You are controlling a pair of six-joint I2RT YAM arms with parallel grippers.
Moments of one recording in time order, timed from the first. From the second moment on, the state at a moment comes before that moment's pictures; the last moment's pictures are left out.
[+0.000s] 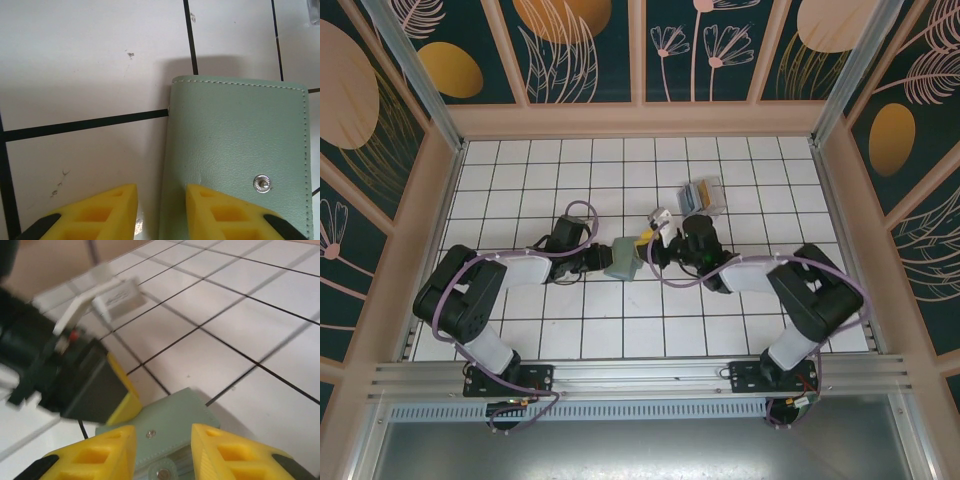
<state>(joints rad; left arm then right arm) -0.48 1.65 0.66 0.12 0.30 -0.58 0.68 1.59 0.62 0.60 -0.35 0.12</state>
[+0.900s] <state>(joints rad) -0.48 1.65 0.70 0.06 0.26 -0.56 0.85 1.77 0.94 -0.13 0.08 0.35</state>
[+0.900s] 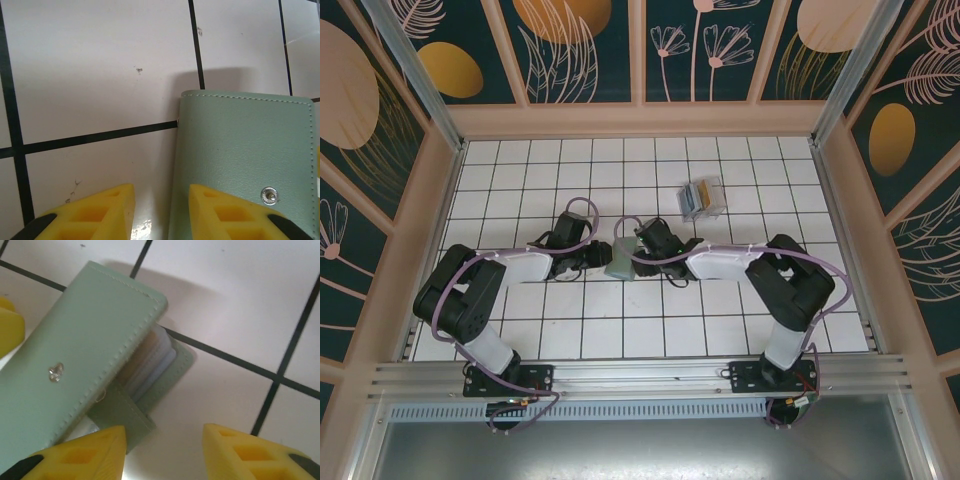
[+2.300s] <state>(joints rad) -0.48 1.66 0.74 -0.01 0.25 -0.55 0.89 1.71 0.76 0.14 0.15 0.02</state>
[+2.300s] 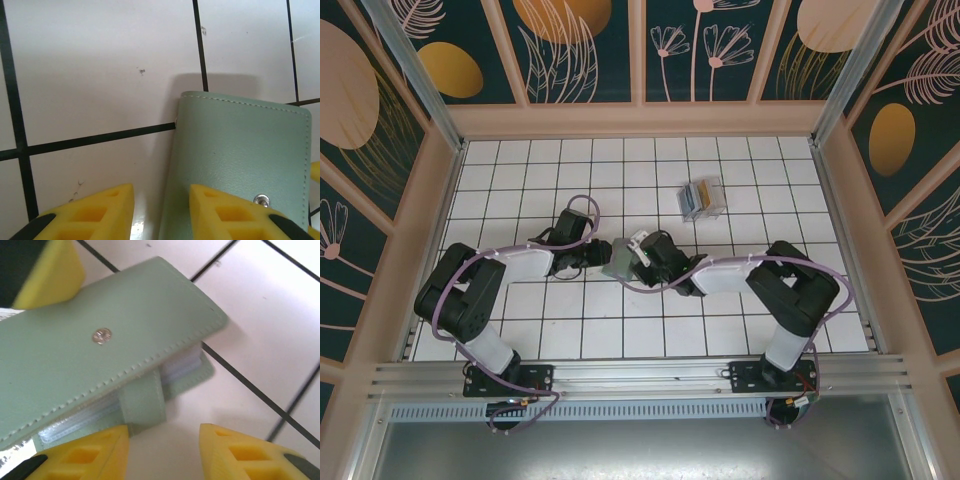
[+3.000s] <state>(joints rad) -0.48 1.66 0.74 0.02 0.27 -0.57 0.87 1.71 0.70 0.26 -0.07 -0.08</state>
